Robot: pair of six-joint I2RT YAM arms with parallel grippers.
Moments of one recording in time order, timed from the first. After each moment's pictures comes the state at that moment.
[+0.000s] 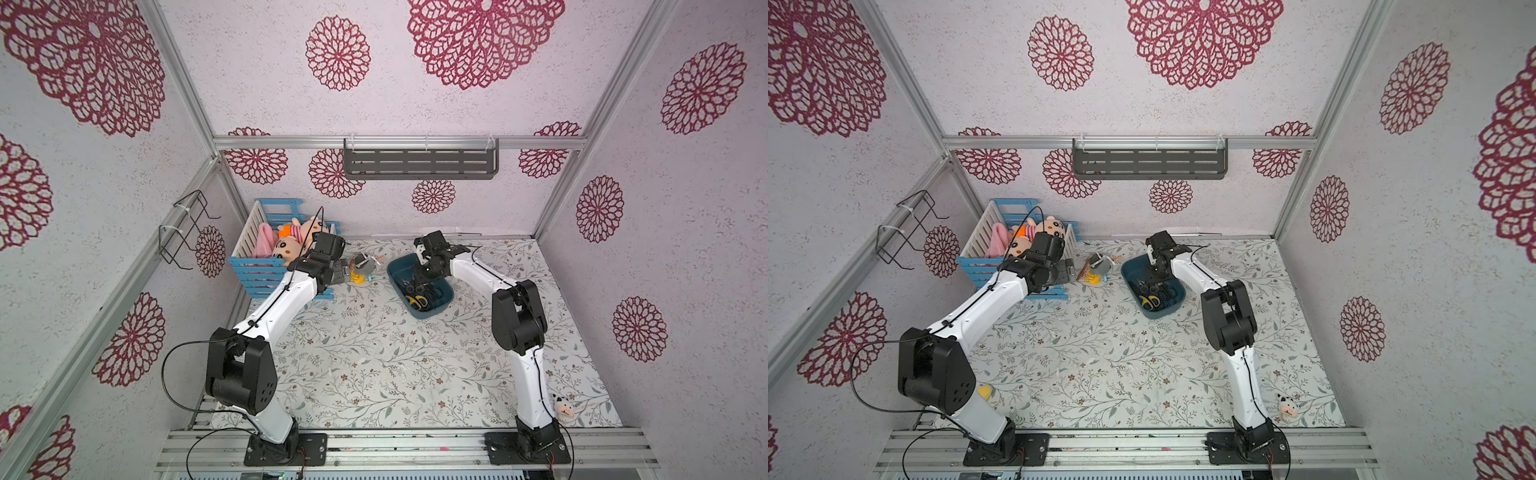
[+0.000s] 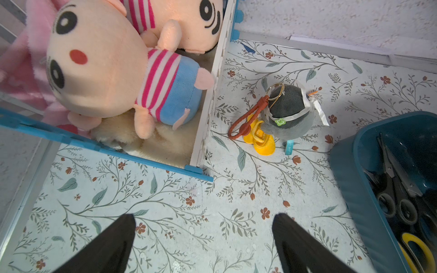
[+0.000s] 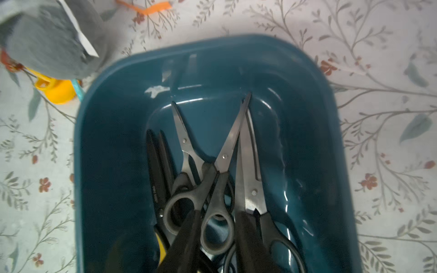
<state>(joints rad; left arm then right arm) -0.30 1.66 1.41 -0.67 -0.36 -0.42 0.40 2.26 1.90 -0.70 -0.08 0.06</state>
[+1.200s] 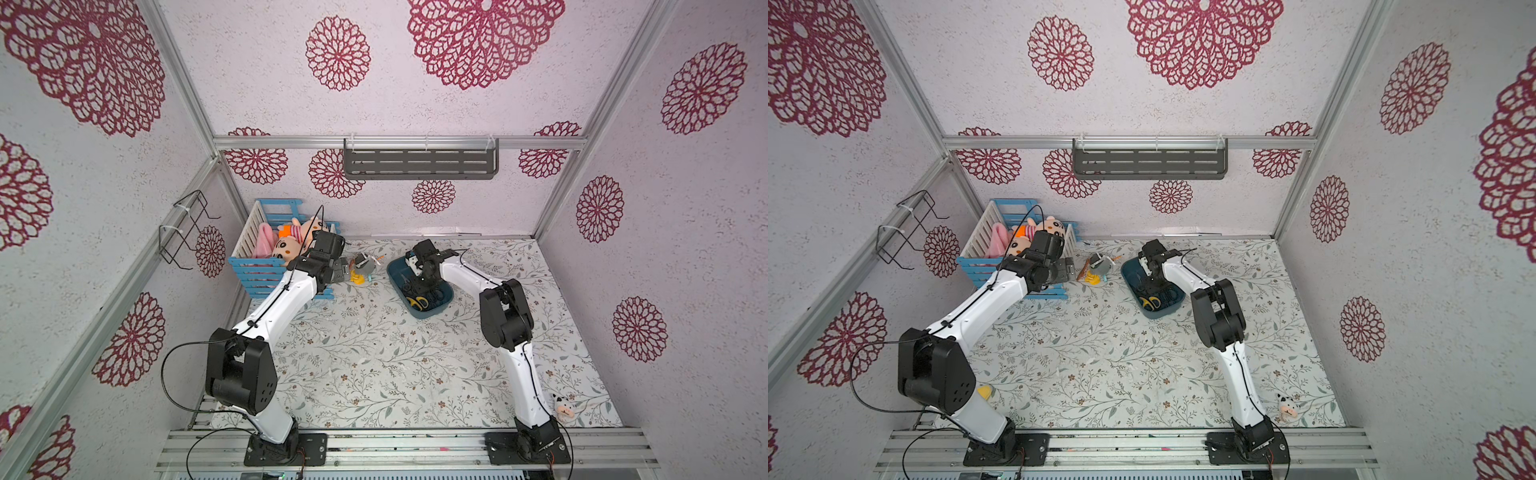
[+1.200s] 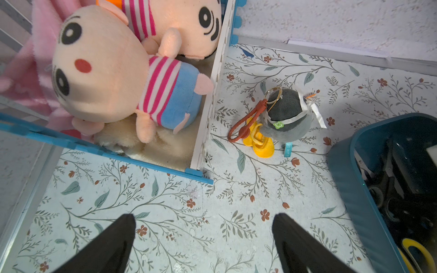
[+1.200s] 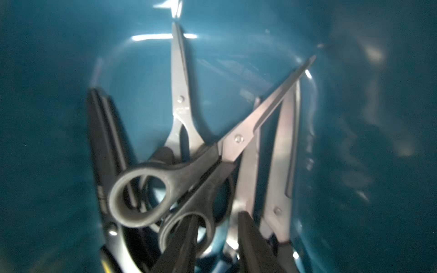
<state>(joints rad) -0.30 1.66 1.43 -0.67 -0.37 -0.40 0.44 2.37 1.98 -0.79 0.01 -0.08</state>
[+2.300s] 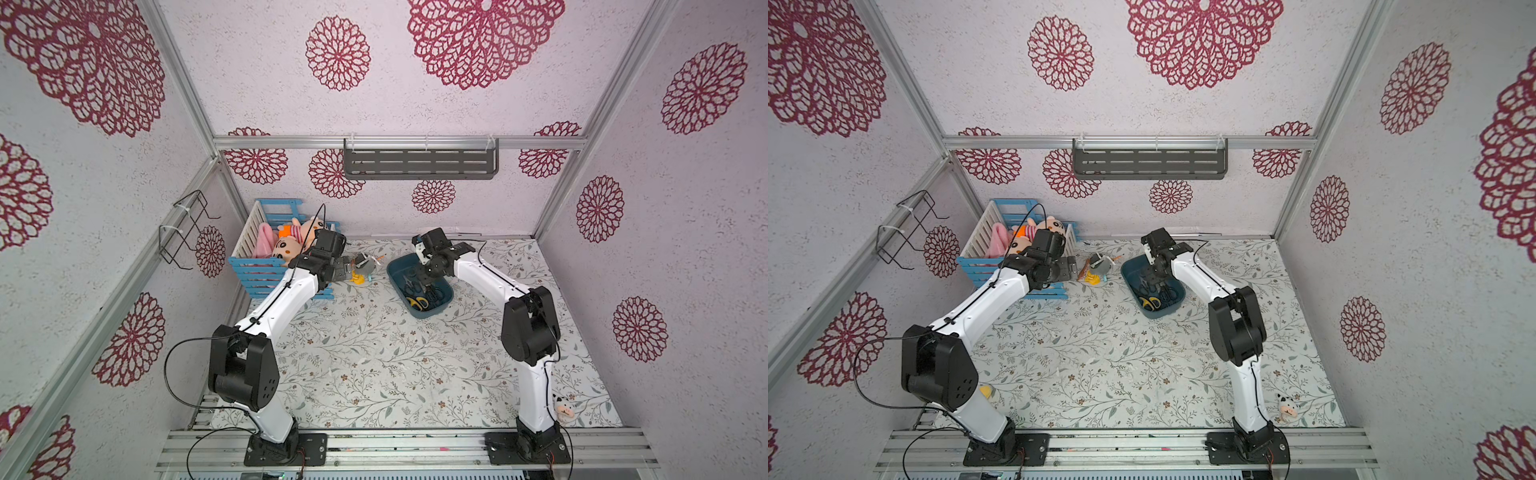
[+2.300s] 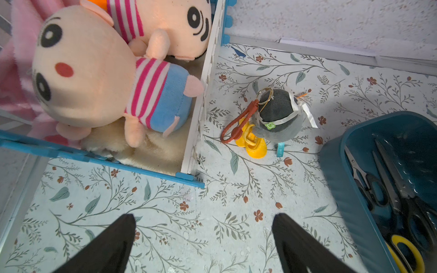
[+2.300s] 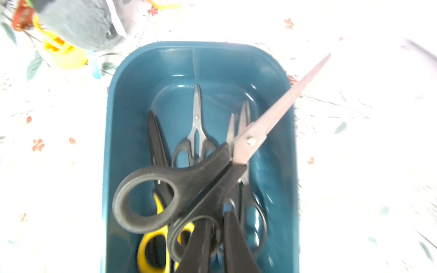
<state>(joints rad) -0.30 1.69 1.45 -0.67 -0.33 -0.40 0.44 2.05 1.80 -0.77 0.06 -0.06</state>
